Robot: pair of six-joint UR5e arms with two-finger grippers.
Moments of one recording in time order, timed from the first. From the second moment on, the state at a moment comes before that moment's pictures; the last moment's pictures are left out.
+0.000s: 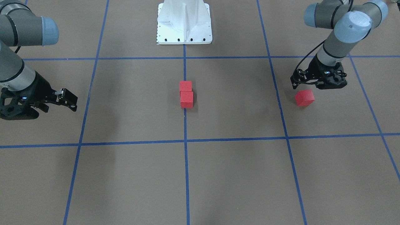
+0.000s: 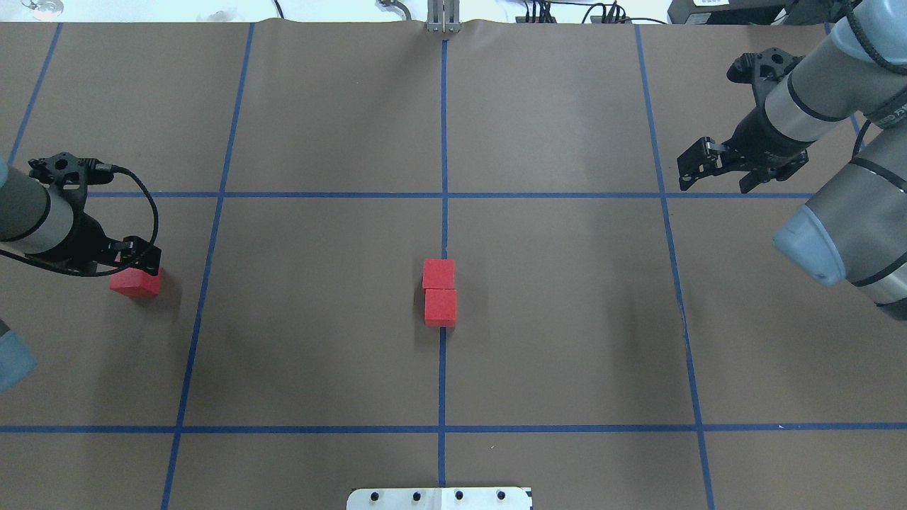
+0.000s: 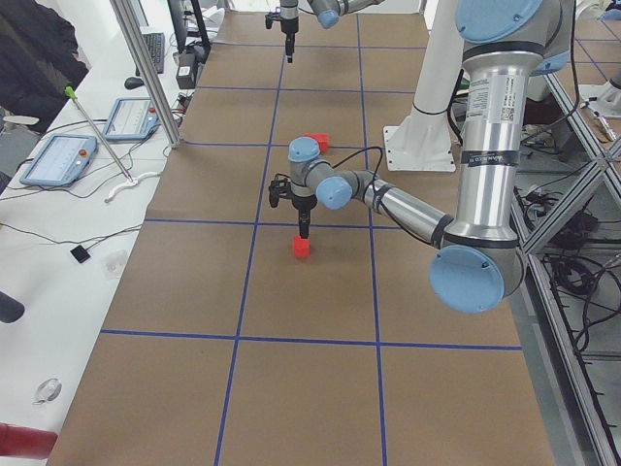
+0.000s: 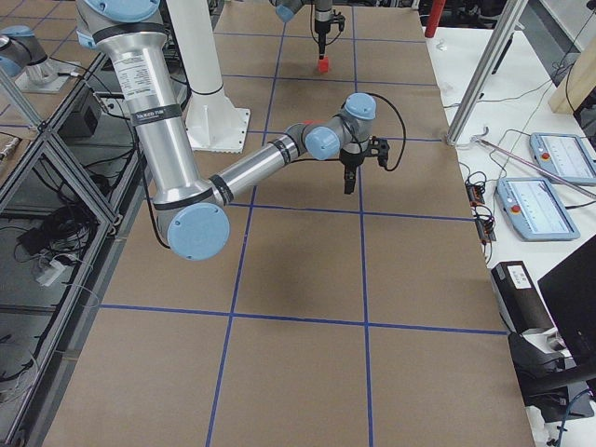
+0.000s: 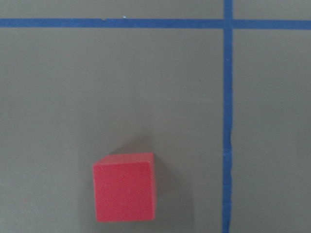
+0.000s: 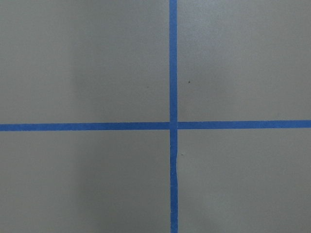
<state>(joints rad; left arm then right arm) -0.83 -1.60 -1.89 -1.82 -2.08 -0.93 0.99 -1.28 1.81 -1.55 2.22 0.80</state>
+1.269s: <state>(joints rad) -0.82 -1.61 -1.69 -2.09 -2.08 -1.06 0.99 -1.26 1.83 -1.55 2.22 0.81</state>
